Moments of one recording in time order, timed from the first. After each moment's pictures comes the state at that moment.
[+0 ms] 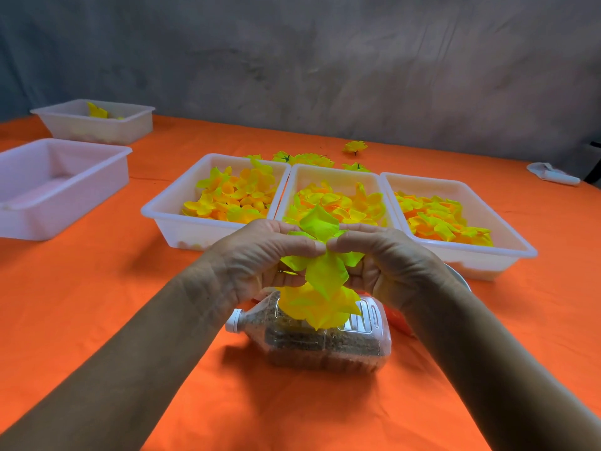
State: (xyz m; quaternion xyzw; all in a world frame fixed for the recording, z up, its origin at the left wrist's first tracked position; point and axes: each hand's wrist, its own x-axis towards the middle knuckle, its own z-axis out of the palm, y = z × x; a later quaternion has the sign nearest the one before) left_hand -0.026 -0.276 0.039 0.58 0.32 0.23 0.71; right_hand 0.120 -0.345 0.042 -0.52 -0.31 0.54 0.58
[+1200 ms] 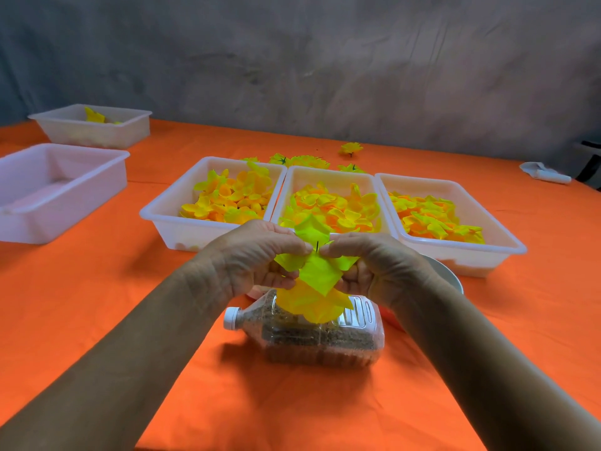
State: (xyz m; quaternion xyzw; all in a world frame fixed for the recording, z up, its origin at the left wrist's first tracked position) left_hand -0.027 -0.272 0.037 0.61 0.36 0.21 0.68; right_hand 0.123 -0.347 0.035 -0.59 -0.30 0.54 0.53
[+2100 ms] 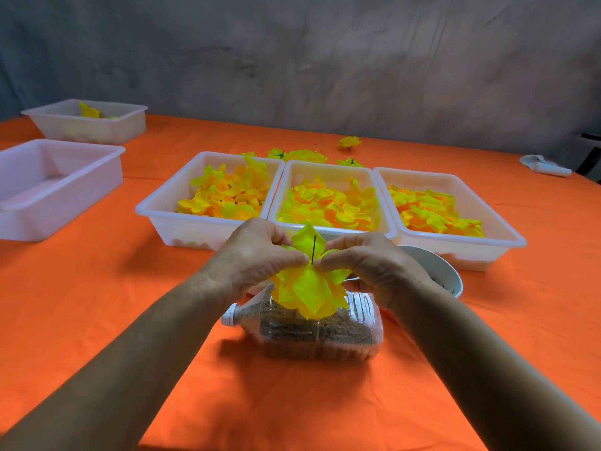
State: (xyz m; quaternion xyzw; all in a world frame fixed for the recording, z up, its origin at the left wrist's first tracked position) left_hand -0.022 -0.272 0.019 0.73 0.41 0.26 0.48; right_hand 0.124 -0.346 0.023 -0.70 -0.38 0.41 0.45
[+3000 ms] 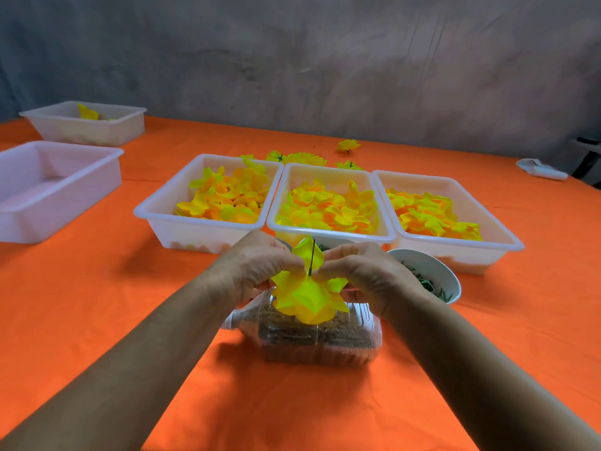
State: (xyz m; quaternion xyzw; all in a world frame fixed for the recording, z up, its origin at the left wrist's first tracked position) left_hand -0.015 -0.268 0.016 0.70 0.43 0.20 0.54; right_hand 0.119 -0.347 0.020 -0.71 -0.36 0.42 0.43
